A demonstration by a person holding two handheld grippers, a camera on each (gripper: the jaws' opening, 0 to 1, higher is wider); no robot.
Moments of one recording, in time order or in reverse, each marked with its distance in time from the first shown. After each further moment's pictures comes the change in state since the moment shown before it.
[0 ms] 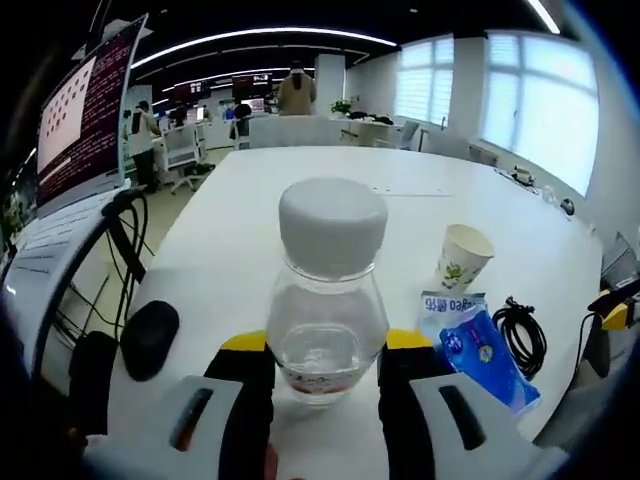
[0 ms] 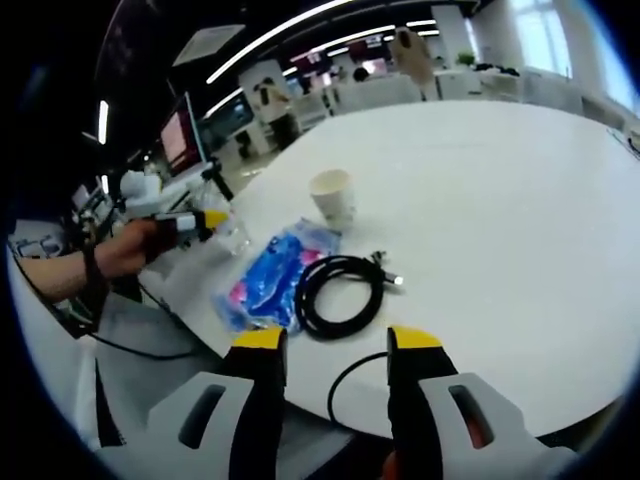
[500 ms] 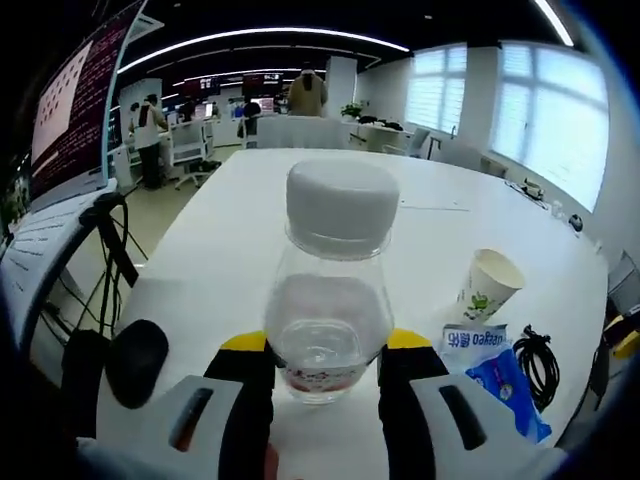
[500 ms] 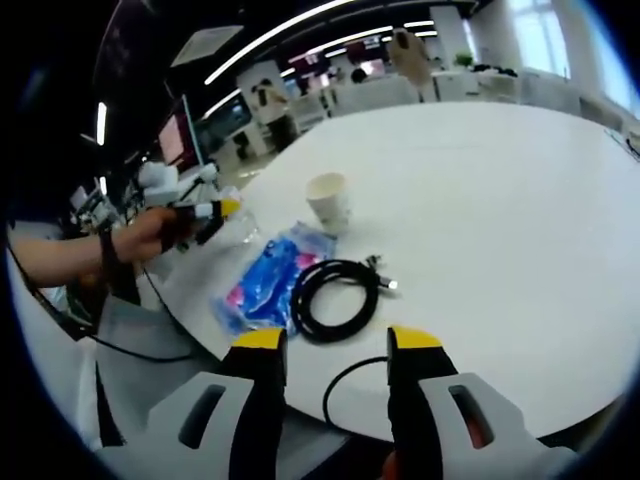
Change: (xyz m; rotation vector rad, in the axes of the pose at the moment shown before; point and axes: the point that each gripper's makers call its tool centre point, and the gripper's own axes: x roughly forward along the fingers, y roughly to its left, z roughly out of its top) left arm 0.039 0.014 0.017 -0.048 -0.012 0.015; right arm -0.003 -0.005 0.005 0.001 -0.006 -0.011
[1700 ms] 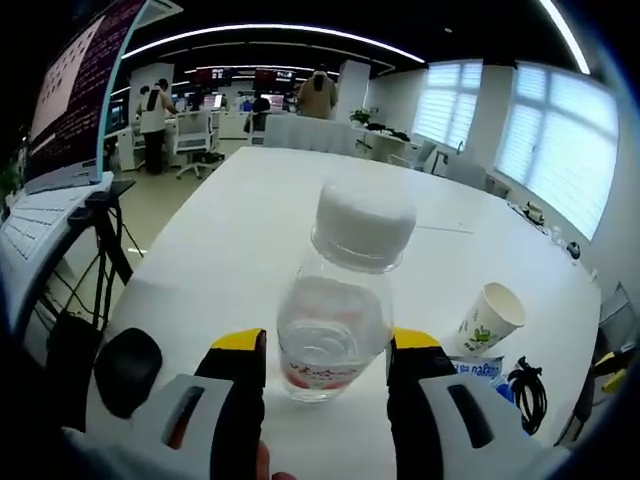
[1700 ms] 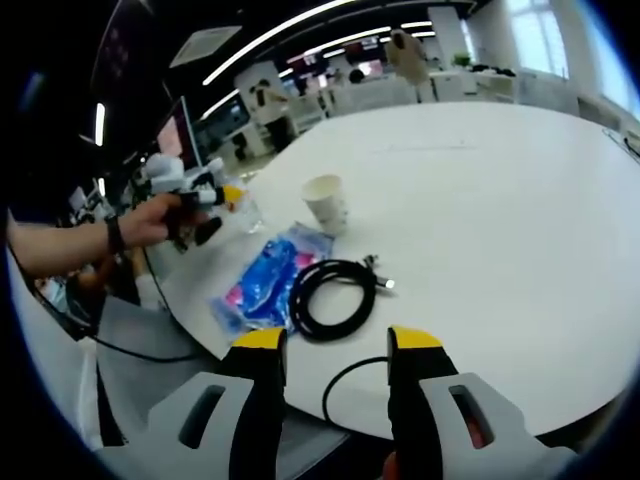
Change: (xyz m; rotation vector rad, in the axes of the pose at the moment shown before) left arm 0.004 0.009 0.018 -0.095 -0.019 -0.020; right arm -0.003 0.000 -0.001 0.004 -0.003 -0.002
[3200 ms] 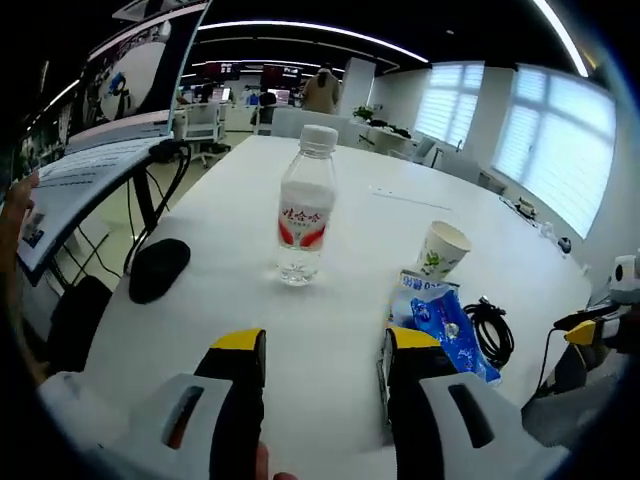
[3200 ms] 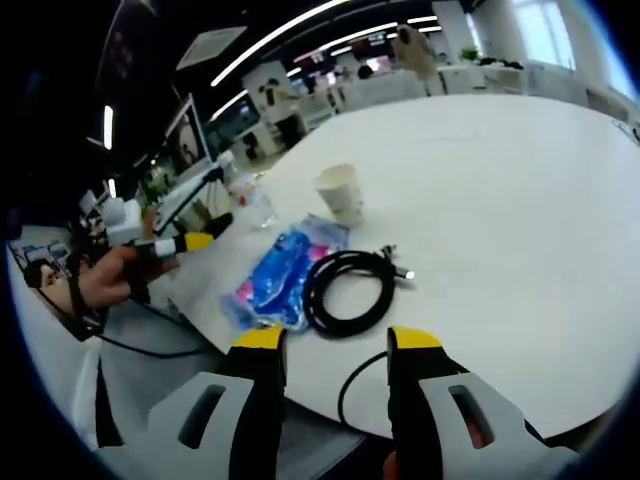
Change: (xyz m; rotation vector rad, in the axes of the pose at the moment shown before) left arm -0.107 -0.030 -0.083 -0.021 0.028 0.002; right arm 0.013 0.012 -0.012 0.015 0.011 0.060
